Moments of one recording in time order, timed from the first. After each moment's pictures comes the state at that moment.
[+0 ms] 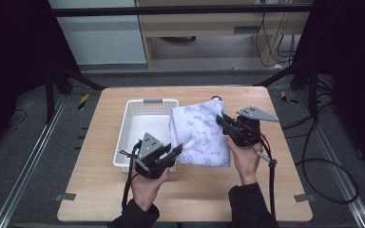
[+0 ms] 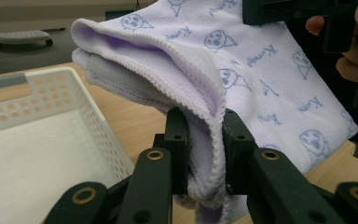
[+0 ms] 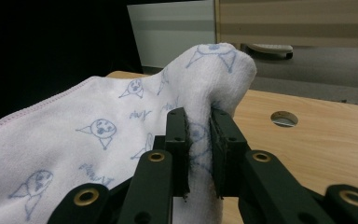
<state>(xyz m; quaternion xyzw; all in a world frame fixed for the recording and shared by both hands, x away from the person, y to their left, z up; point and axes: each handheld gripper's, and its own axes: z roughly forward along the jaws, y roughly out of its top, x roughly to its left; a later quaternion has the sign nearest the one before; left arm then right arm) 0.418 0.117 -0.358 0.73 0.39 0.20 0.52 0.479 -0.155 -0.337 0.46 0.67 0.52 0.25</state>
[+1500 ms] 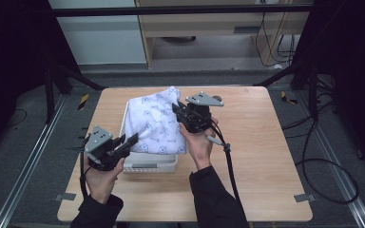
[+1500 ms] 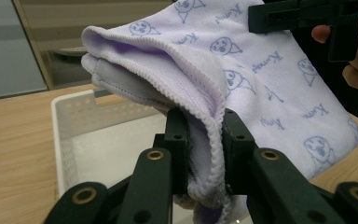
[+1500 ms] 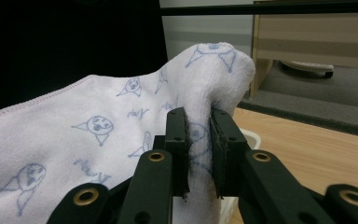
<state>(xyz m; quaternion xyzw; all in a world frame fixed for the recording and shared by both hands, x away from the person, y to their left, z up) 0.426 0.223 -0.343 0.70 0.43 0.26 0.51 0.517 -0.039 -0.325 0.42 0.68 0.55 0.23</state>
